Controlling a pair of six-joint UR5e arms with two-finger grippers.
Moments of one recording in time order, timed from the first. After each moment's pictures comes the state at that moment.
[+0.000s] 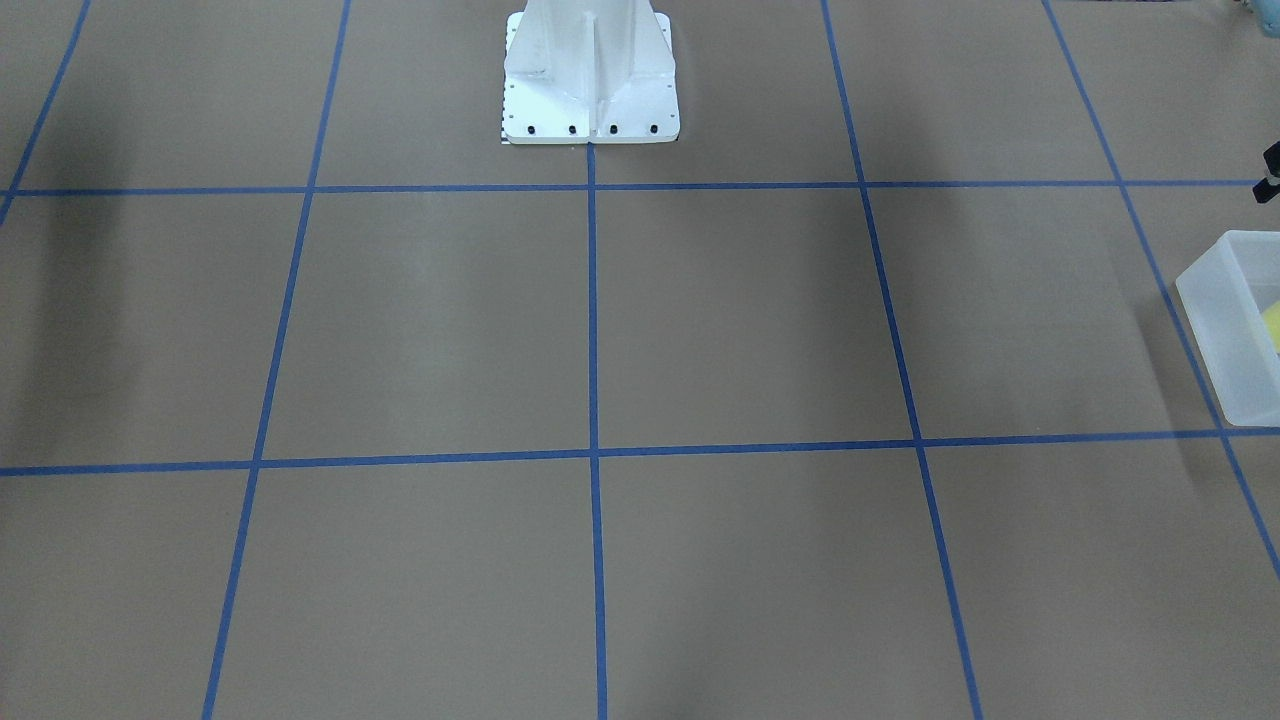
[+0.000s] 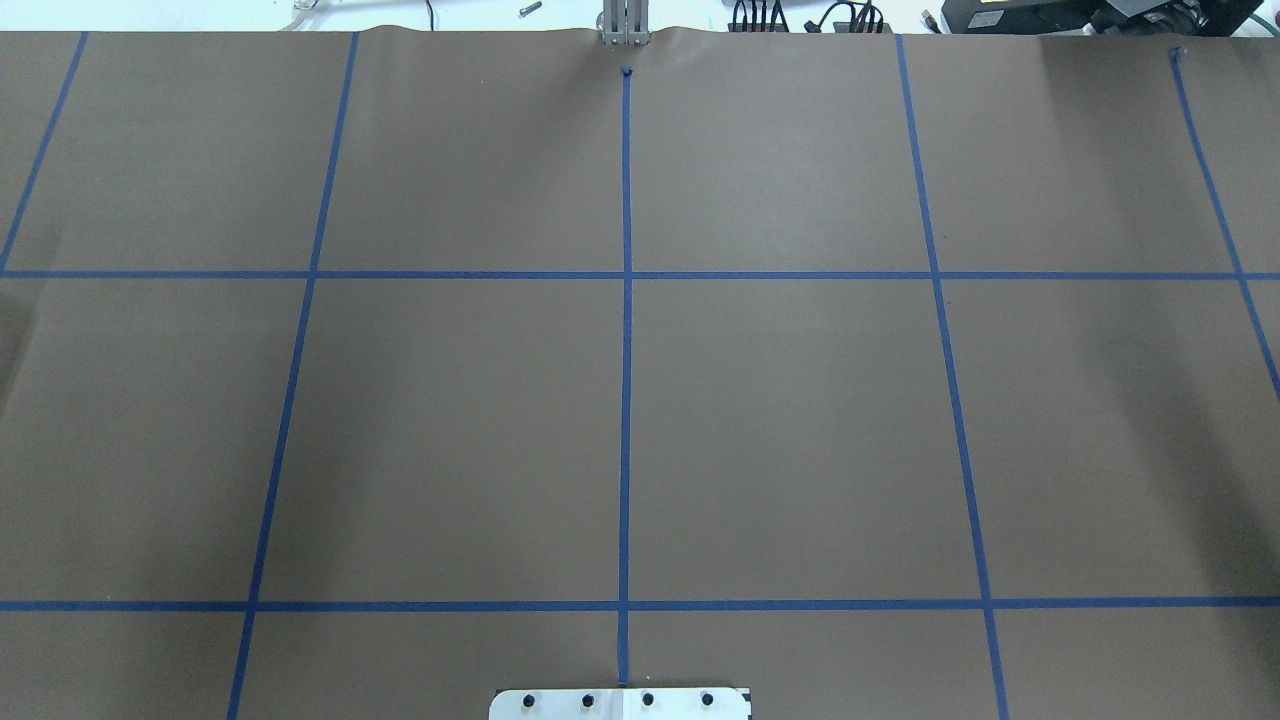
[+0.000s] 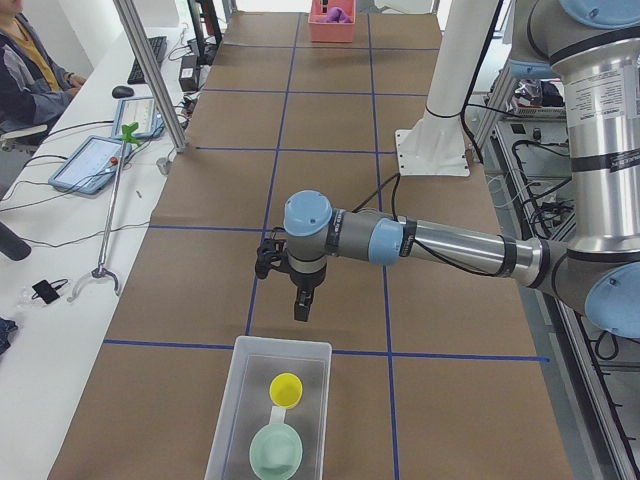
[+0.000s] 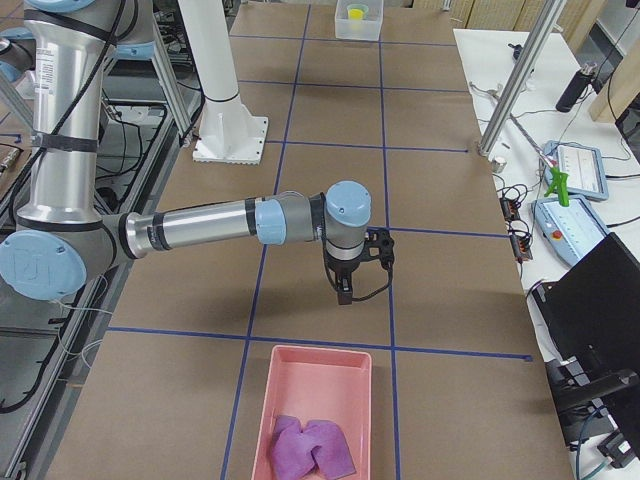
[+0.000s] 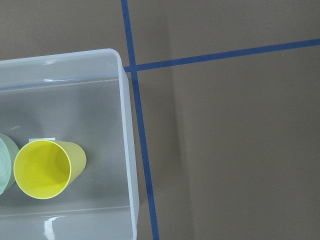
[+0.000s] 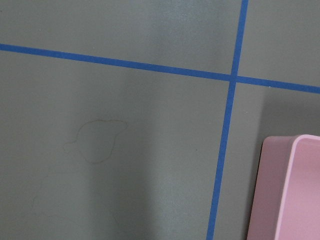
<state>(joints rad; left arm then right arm) -1.48 -1.38 -1.93 -1.56 -2.33 -0.04 1.47 -1.71 1.90 -1.64 2.36 0.03</state>
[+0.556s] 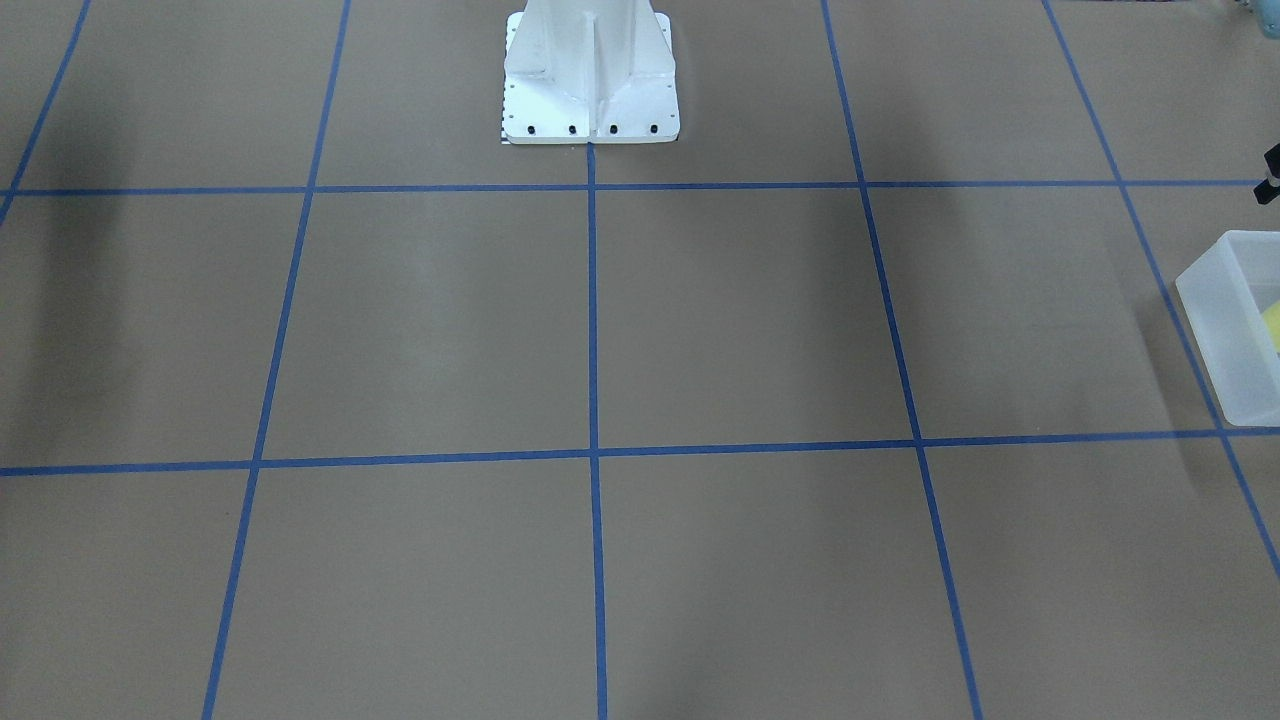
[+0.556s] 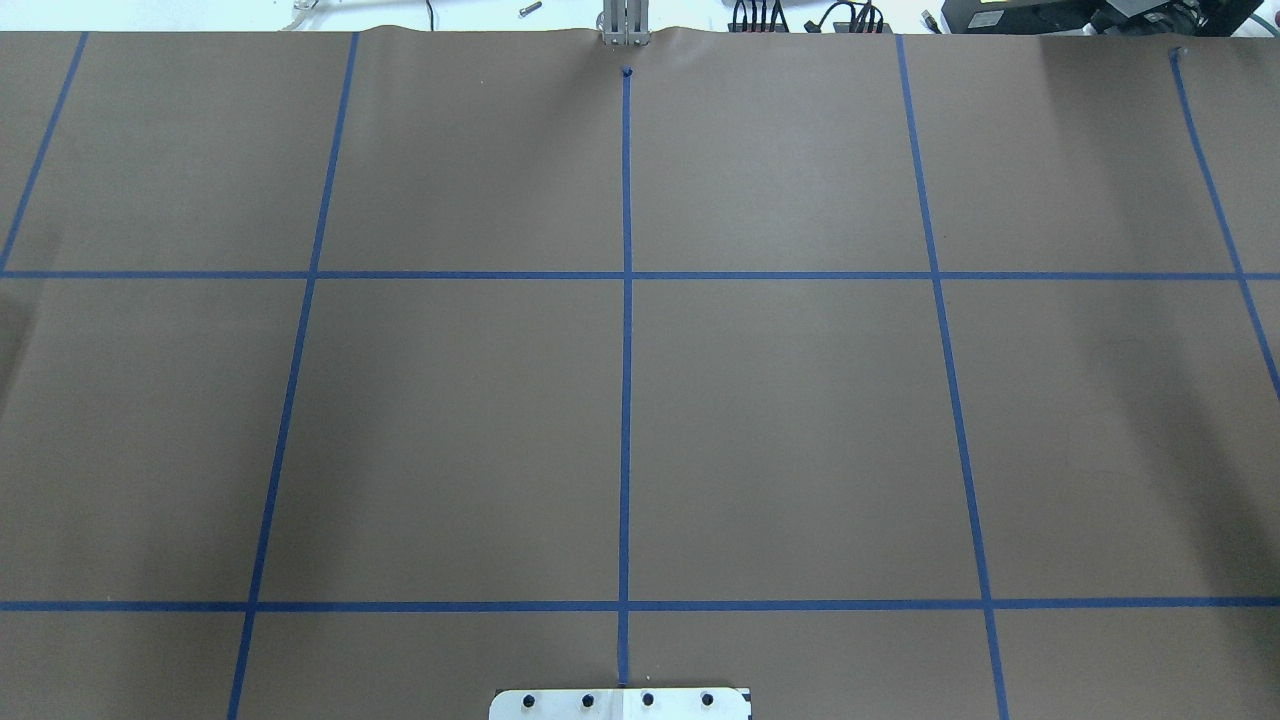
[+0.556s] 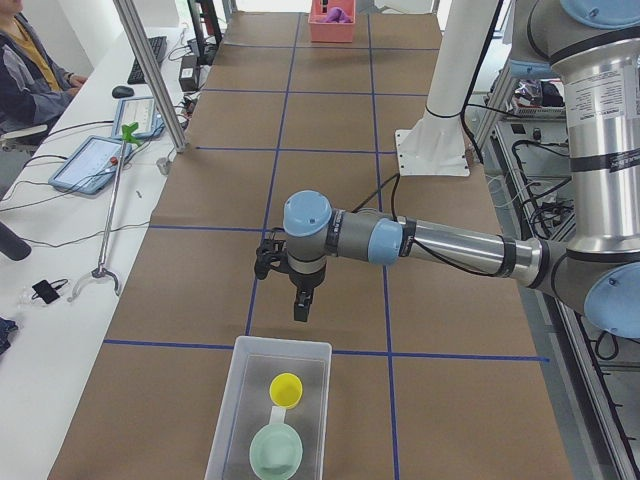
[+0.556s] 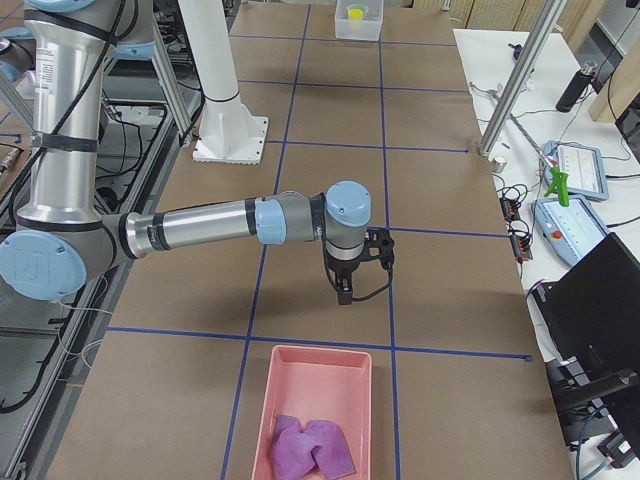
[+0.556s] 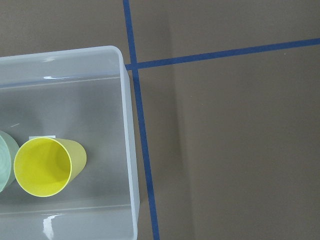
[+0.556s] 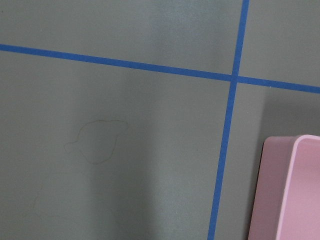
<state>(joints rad) -1.48 -1.38 -1.93 -1.56 -2.33 -0.05 1.47 -1.71 1.90 -1.64 2.36 0.03</state>
